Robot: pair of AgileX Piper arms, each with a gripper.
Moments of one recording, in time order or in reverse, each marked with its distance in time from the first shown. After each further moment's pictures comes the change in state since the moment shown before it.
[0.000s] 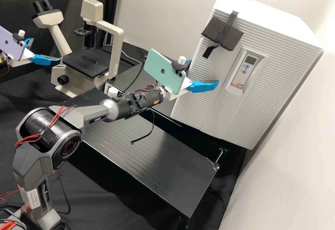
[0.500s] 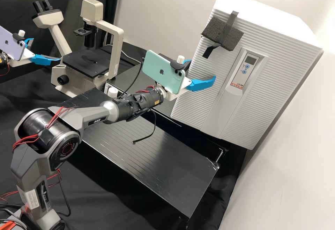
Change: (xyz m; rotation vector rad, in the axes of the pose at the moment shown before) left arm 0.000 0.000 0.000 0.000 0.000 0.000; right arm -0.002 0.005 0.006 -0.049 0.041 -0.029
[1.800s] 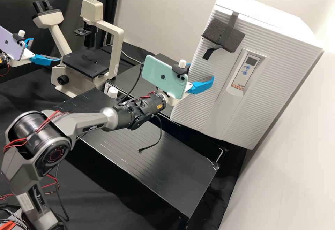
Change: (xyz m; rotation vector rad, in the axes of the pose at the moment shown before) left arm 0.000 0.000 0.000 0.000 0.000 0.000; right arm -0.013 0.023 0.019 0.000 0.029 -0.034
